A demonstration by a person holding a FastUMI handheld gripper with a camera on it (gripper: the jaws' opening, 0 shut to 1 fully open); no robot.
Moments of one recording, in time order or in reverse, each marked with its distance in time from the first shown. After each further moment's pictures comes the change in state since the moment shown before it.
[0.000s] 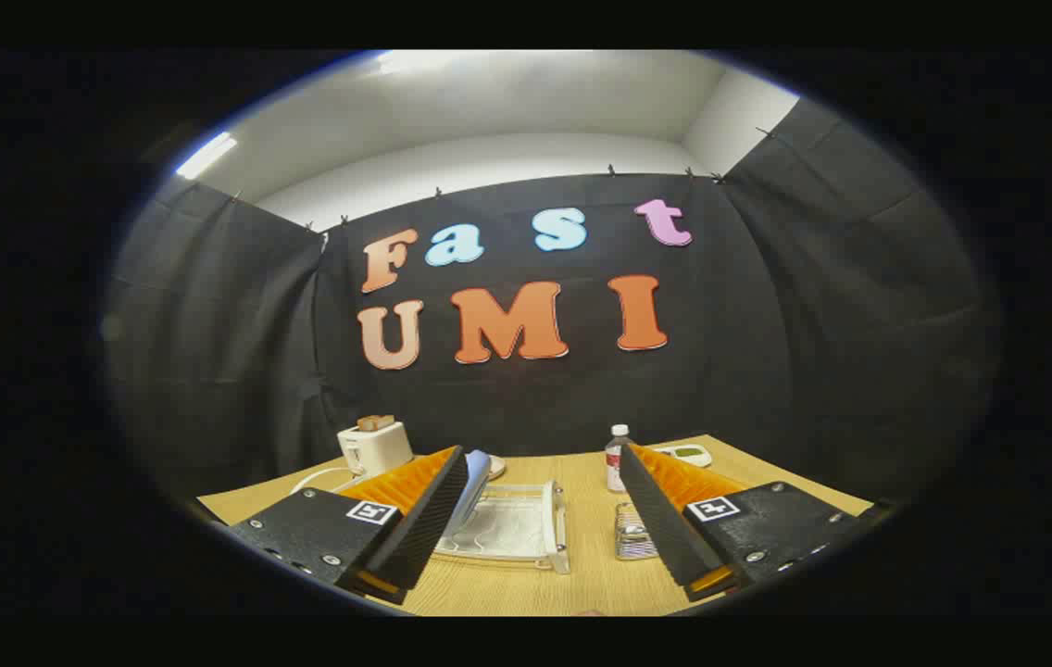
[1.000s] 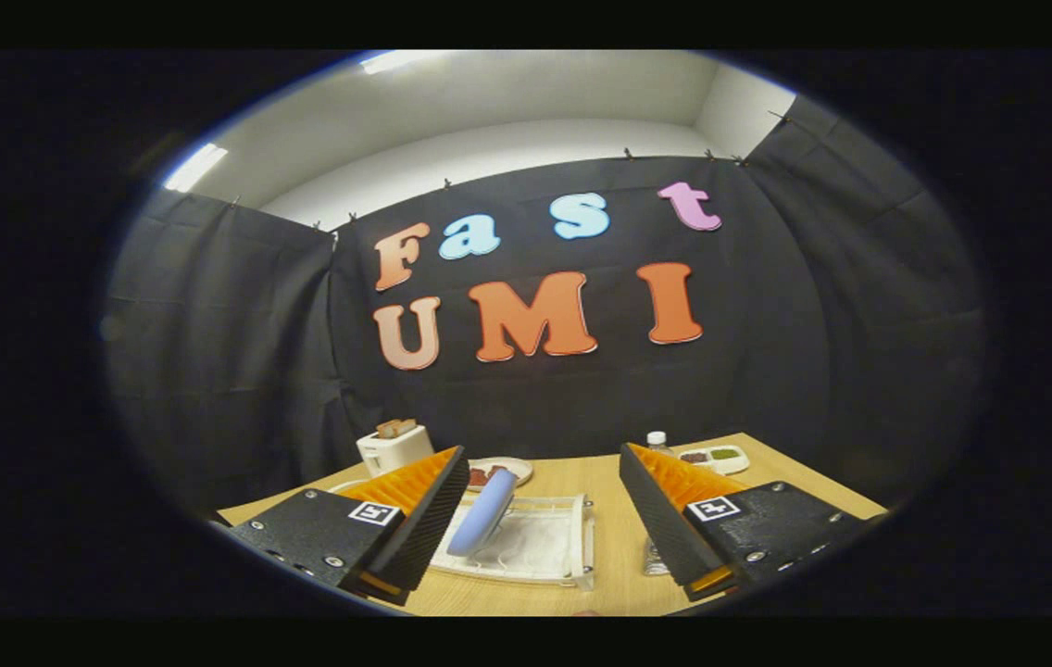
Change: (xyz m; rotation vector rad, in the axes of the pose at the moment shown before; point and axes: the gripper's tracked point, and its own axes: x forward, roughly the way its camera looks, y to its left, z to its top) arm 0.063 0.035 0.015 0.040 0.094 0.136
